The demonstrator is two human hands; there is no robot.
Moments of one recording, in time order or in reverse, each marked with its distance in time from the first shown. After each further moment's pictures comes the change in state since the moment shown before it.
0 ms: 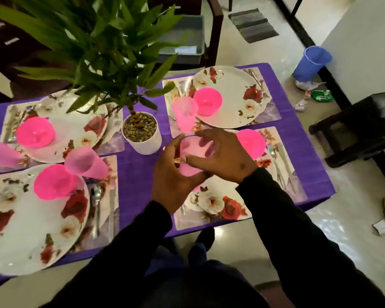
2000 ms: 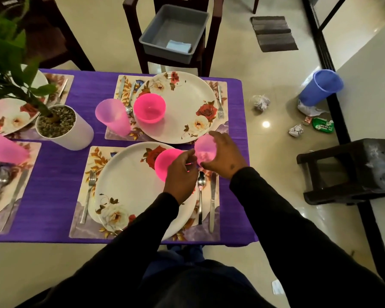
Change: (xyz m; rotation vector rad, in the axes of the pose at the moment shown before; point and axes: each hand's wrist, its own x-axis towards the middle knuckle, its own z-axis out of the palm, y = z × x) left_hand 0.076 0.056 0.290 -0.106 0.037 -0.486; right_hand 0.074 0.249 -0.155 -0.127 -0.231 0.068
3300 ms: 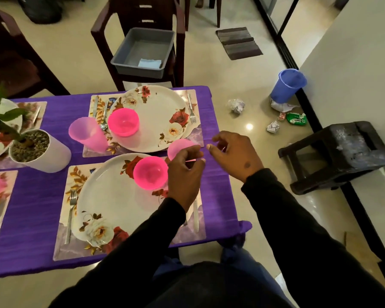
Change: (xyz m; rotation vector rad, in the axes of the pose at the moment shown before) left_hand -0.042 0.047 0.054 -0.199 0.044 0.170; right_hand -0.068 0.021 -0.072 -0.003 0.258 0.006
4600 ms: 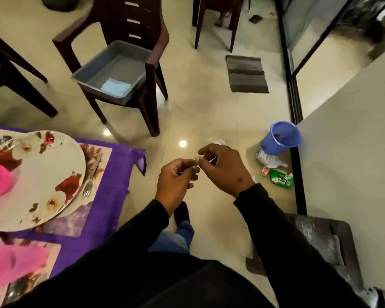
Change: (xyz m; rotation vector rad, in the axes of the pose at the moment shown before) left_hand 0.266 0.080 0.364 -0.092 0.076 -0.142; right_hand 0.320 0.243 -0.226 0.104 -0.215 -0.158
